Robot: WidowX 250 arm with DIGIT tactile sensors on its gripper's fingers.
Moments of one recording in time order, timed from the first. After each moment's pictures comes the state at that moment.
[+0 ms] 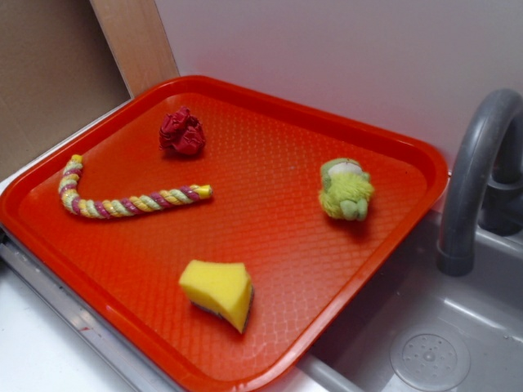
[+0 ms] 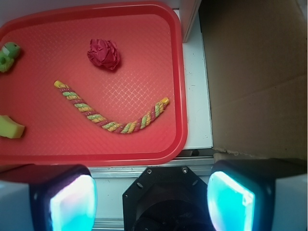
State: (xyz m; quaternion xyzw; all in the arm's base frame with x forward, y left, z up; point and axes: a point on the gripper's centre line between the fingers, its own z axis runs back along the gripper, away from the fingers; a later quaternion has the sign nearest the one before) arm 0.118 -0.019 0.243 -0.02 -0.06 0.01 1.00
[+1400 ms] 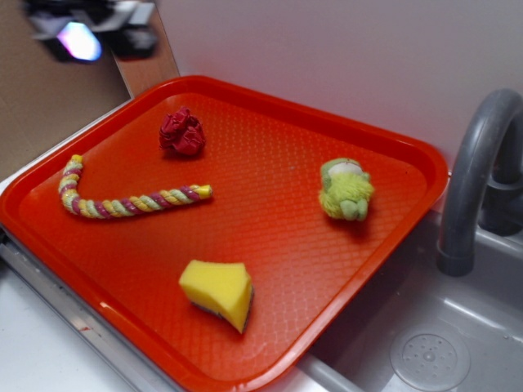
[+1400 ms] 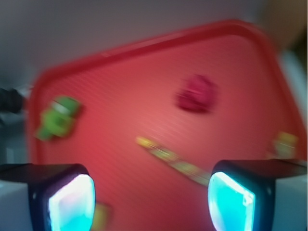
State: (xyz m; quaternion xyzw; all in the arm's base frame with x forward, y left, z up) arm 0.218 -0.192 0.178 -0.11 -0.11 0.10 0.98
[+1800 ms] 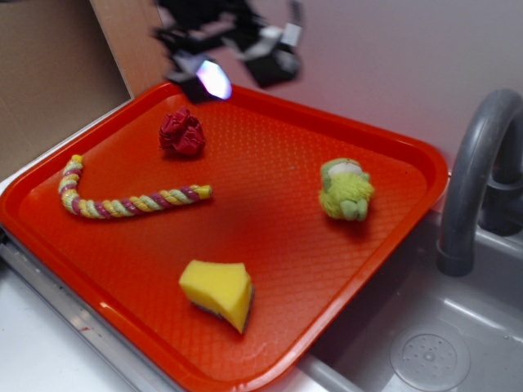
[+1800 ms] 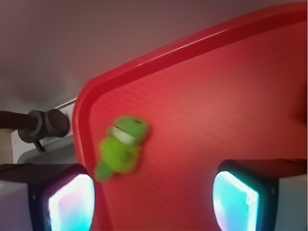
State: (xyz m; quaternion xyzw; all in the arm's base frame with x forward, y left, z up) arm 0.272 -0.262 0.126 -0.17 -0.06 0.13 0.98
